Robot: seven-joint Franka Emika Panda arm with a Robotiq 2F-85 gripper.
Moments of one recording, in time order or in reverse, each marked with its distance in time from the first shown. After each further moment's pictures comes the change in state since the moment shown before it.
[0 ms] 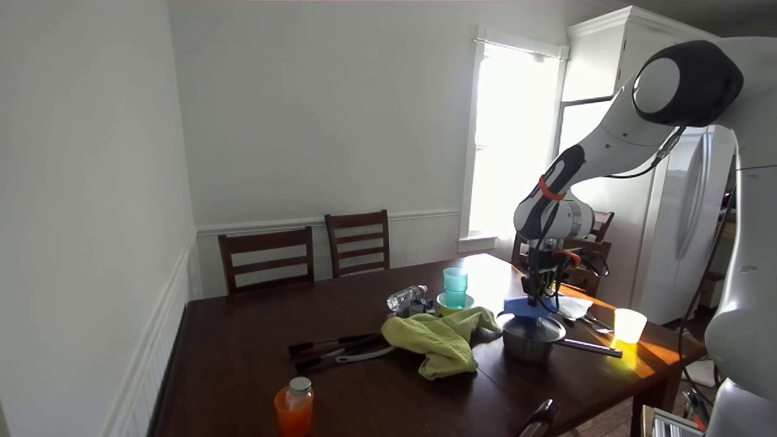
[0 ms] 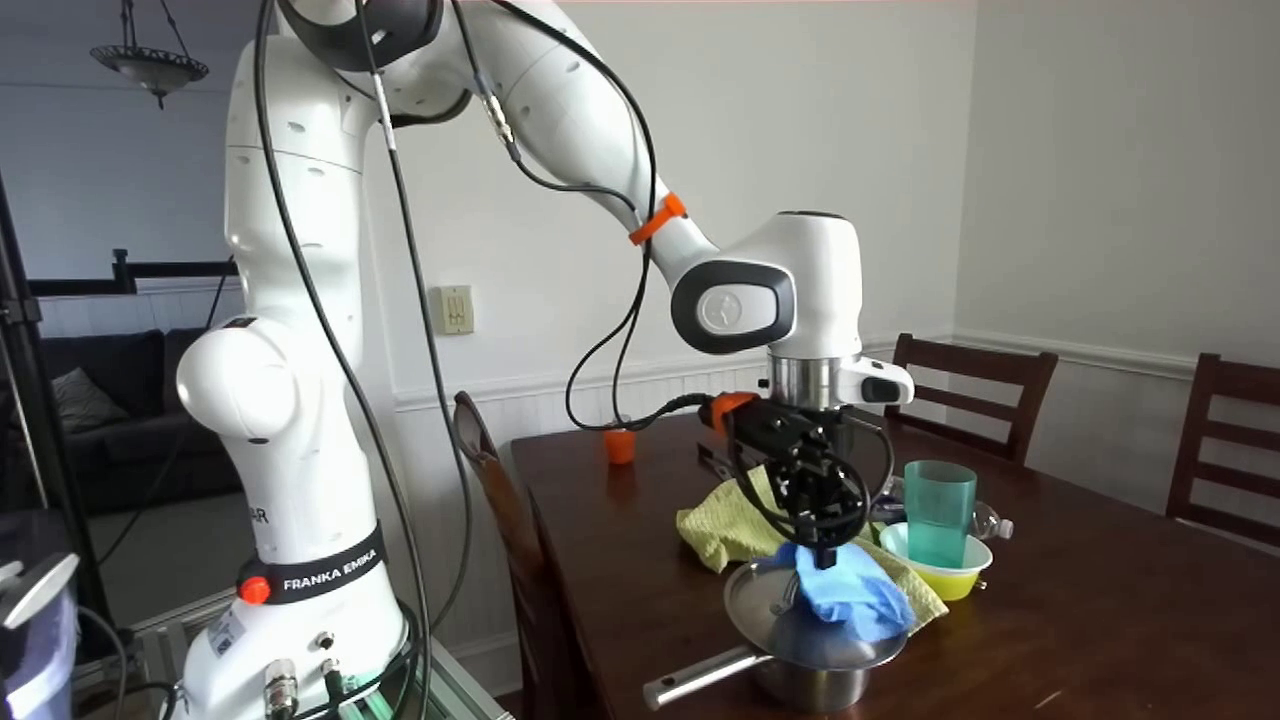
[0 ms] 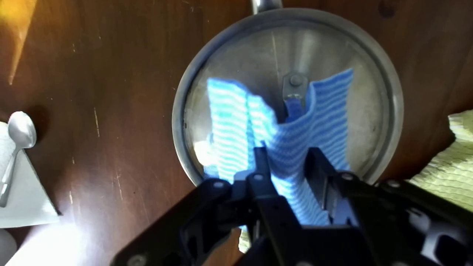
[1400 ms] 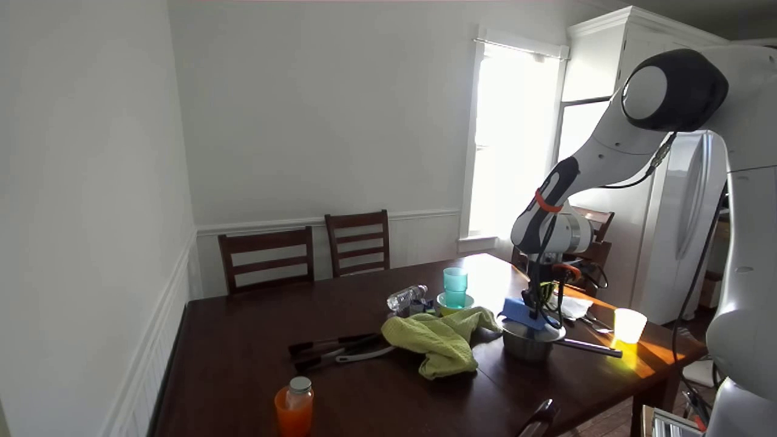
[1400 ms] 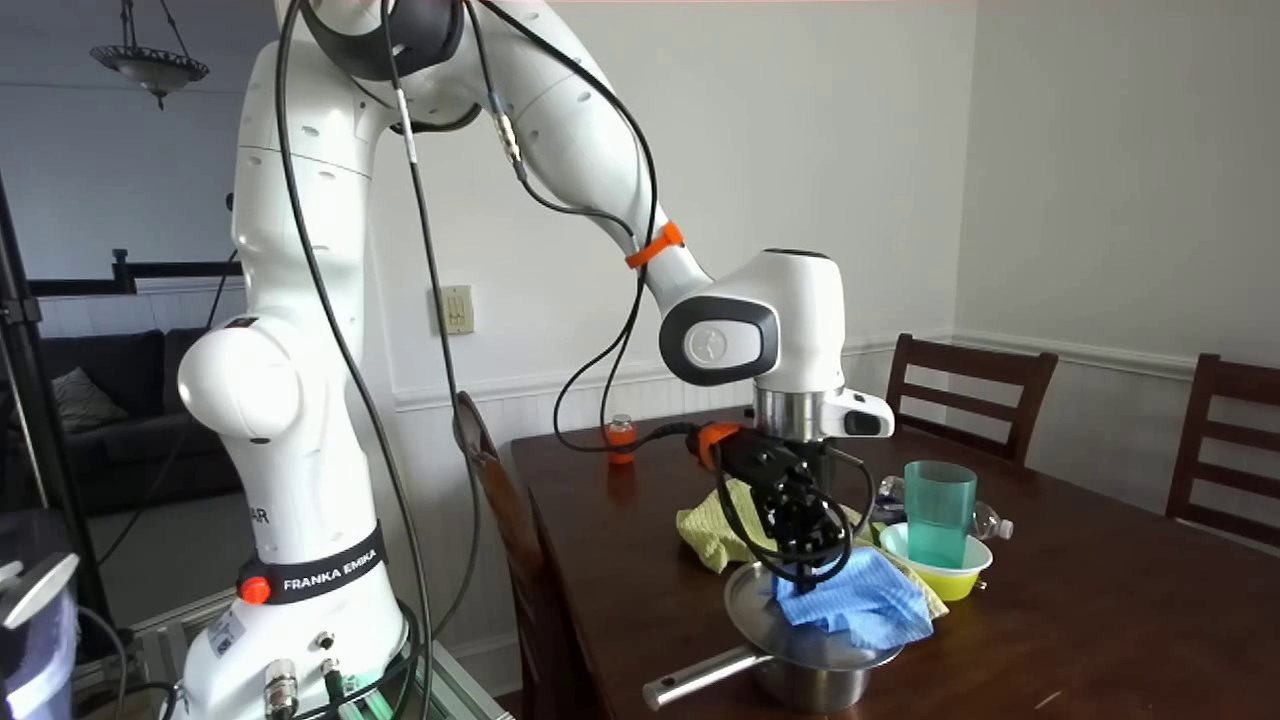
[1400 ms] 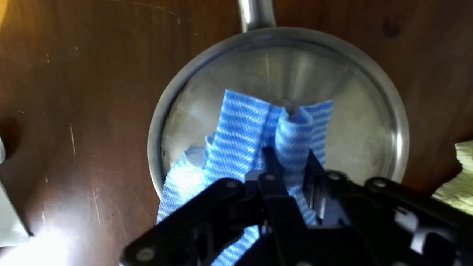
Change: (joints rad) arm 0.011 0.044 0.008 -0.048 0.015 0.077 -0.028
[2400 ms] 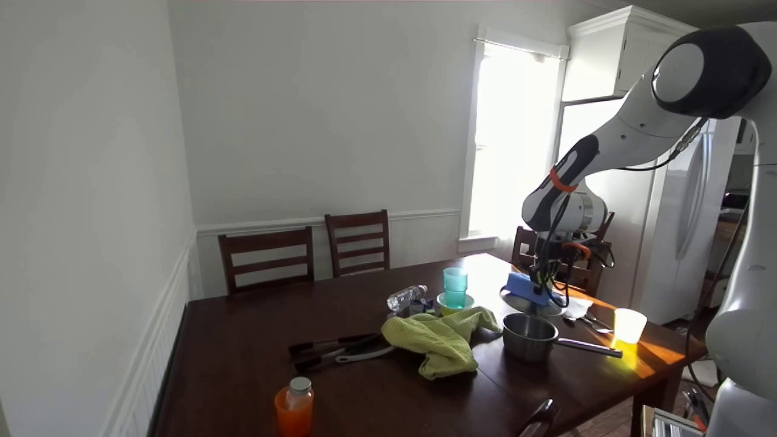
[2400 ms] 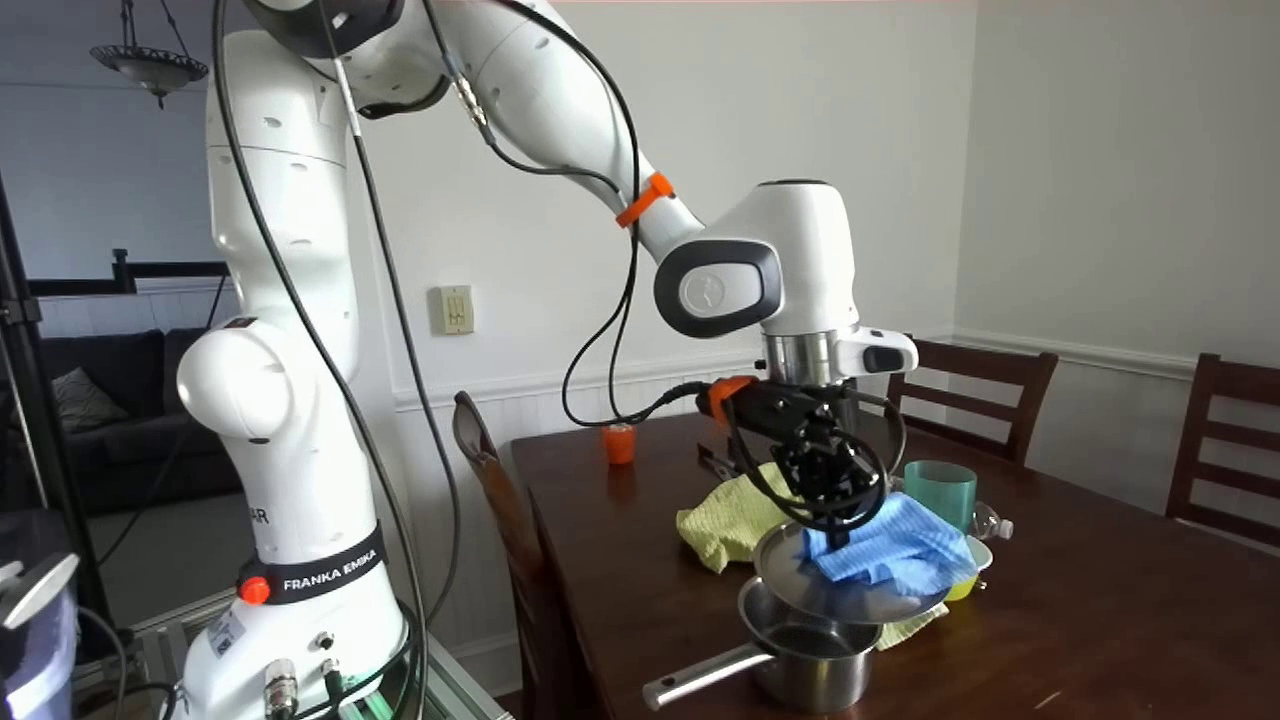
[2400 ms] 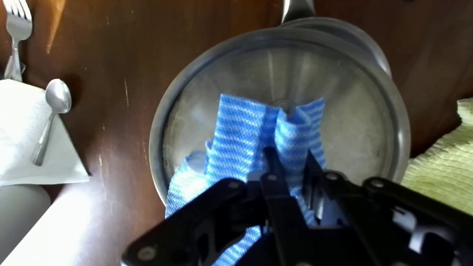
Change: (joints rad) arm -0.006 -0.122 -0.046 0.007 -0.002 -0.016 -0.055
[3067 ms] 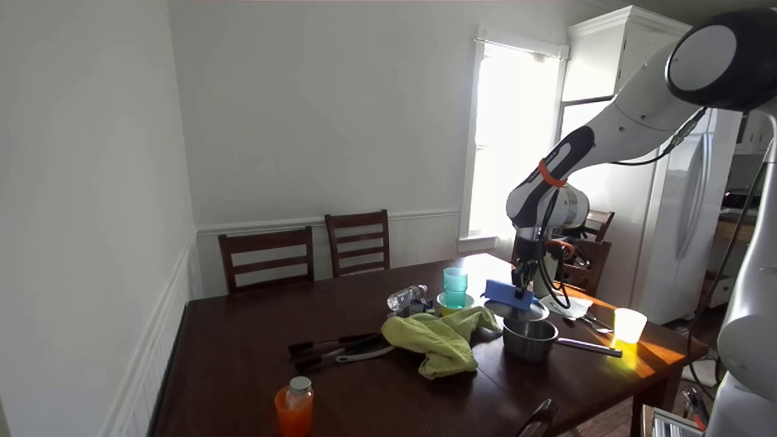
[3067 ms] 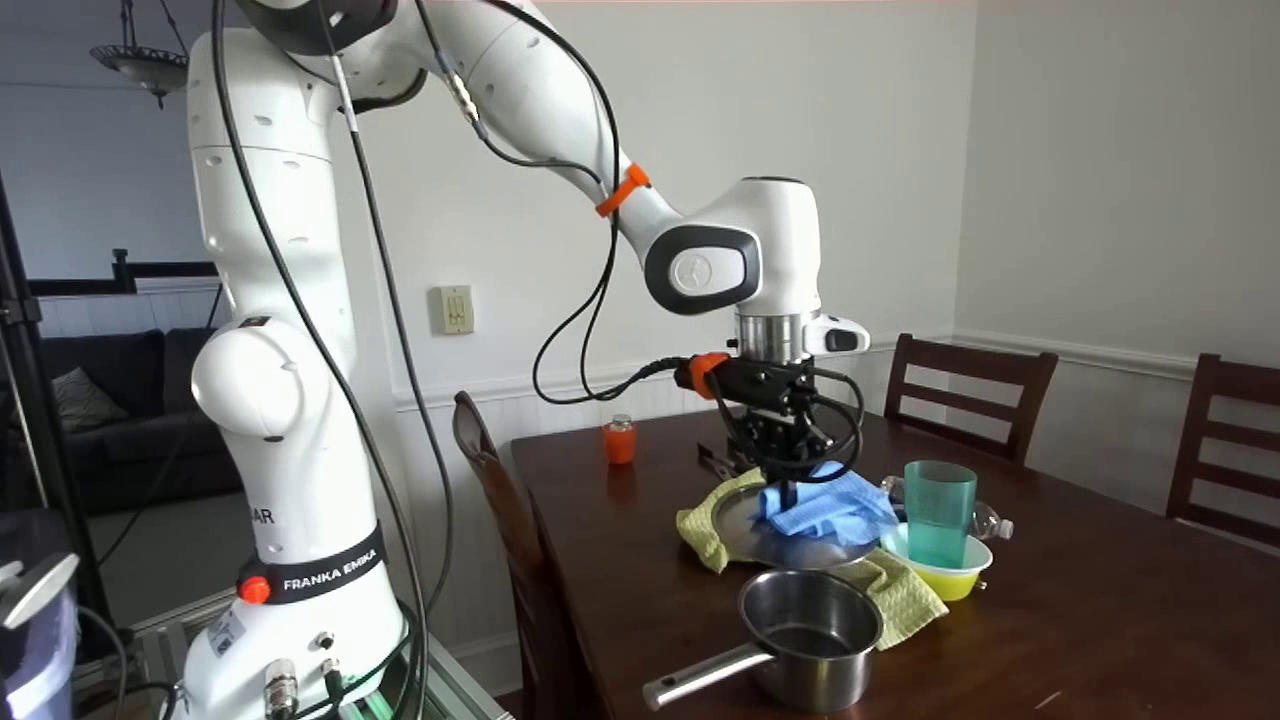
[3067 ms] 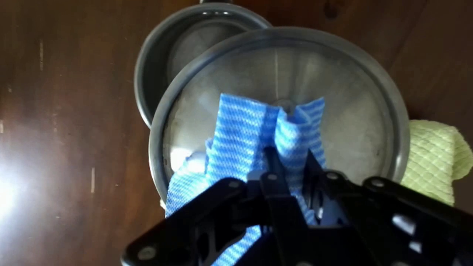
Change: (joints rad) arm 0.114 -0.062 0.023 -0.030 -0.010 -0.106 -0.048
